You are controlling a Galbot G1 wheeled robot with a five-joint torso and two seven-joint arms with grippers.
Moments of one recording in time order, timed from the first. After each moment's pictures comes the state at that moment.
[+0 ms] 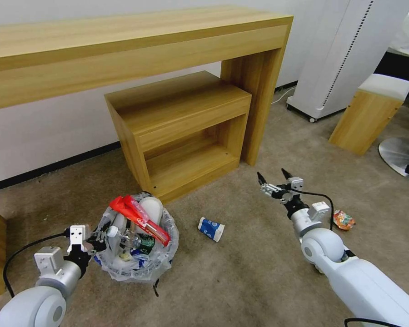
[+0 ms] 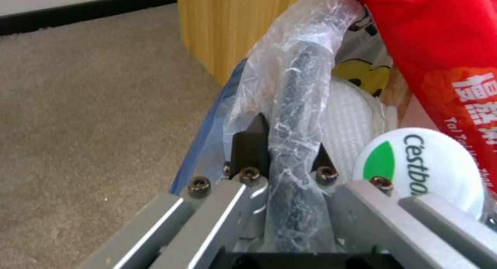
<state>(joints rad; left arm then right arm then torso) 1.62 -1.17 -0.79 -2.12 -0.54 0.43 0.04 -0.93 0.84 0.01 1.63 0.83 0.14 0.09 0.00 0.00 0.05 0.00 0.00</state>
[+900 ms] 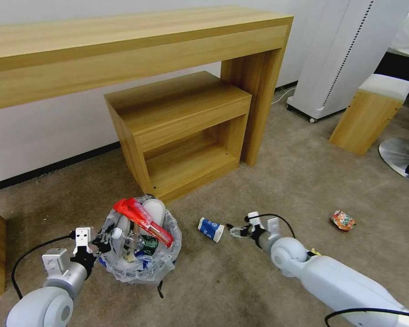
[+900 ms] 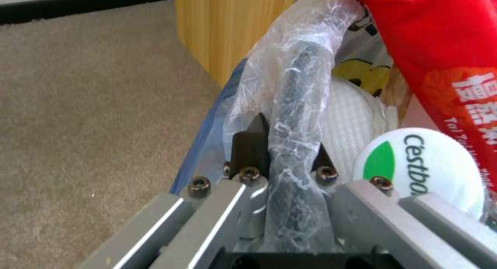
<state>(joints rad) 1.60 -1.21 -0.77 -2.10 -0.52 0.42 0.04 -0.65 0.91 -0.51 1.39 1.04 -0.17 0.08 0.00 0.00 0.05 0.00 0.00</state>
